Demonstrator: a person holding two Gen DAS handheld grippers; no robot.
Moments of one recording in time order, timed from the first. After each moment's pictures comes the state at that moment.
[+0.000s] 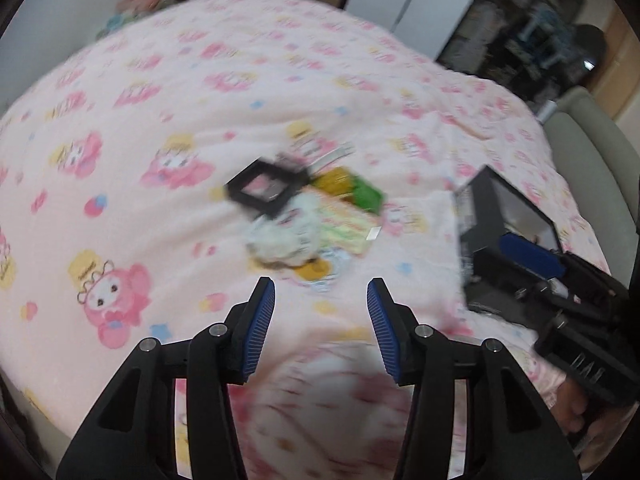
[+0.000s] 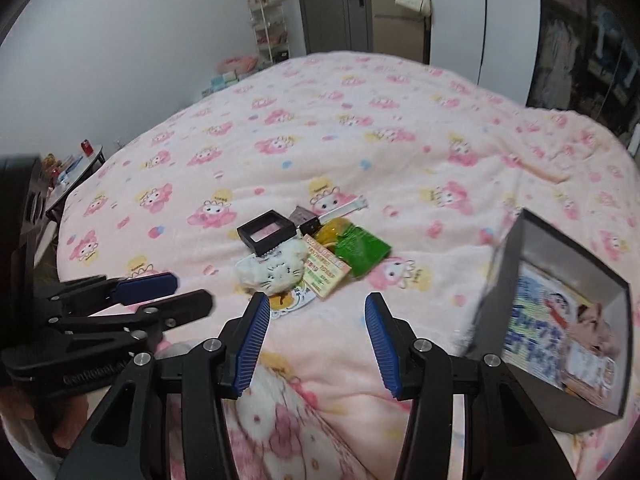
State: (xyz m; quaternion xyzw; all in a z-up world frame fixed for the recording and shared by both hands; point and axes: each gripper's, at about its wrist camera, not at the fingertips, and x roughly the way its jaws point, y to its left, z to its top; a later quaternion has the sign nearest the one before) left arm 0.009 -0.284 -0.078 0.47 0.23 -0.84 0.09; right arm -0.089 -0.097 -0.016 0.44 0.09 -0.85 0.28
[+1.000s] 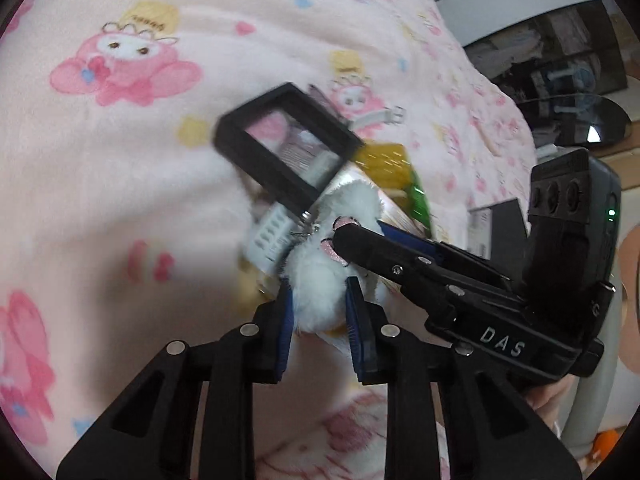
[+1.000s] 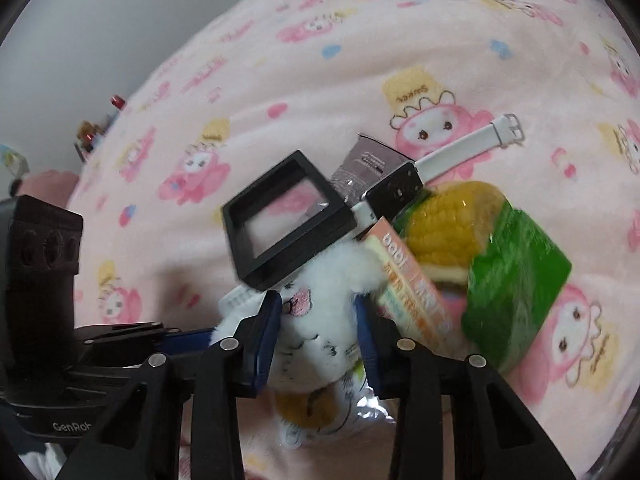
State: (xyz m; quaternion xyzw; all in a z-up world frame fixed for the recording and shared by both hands) left arm -0.058 -0.341 -0.180 0.51 0.40 -0.76 0.01; right arm -0.205 -0.193 -0.160 0.59 0.03 -0.71 0.39
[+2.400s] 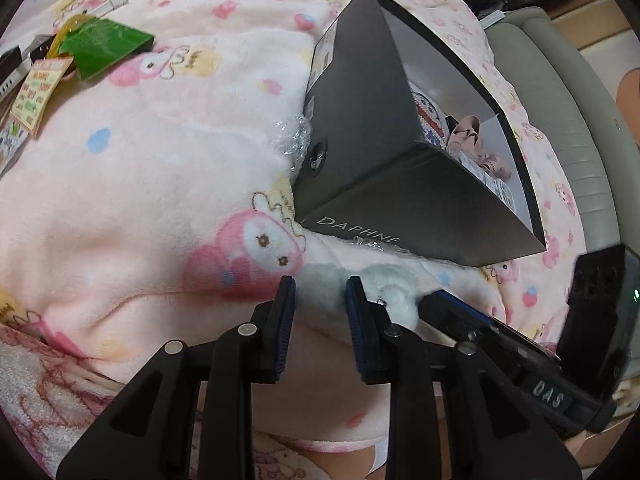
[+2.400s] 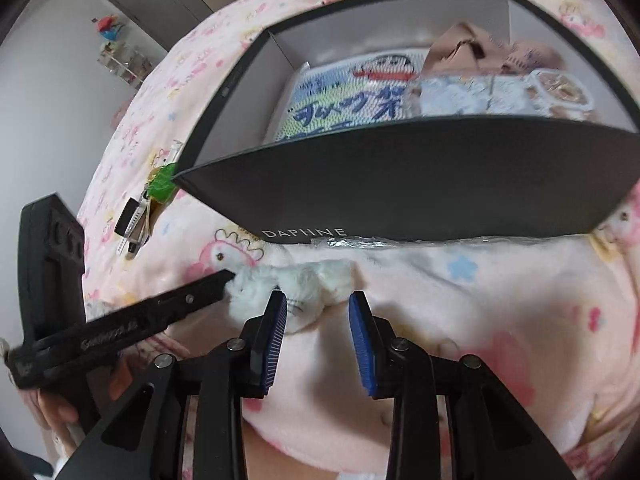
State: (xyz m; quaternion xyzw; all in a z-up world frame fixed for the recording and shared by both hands) left arm -0.089 -0.069 -0.164 0.58 0.26 -0.77 -0.09; right arm -0.105 0.166 -0.134 0.57 -0.18 -0.79 0.15
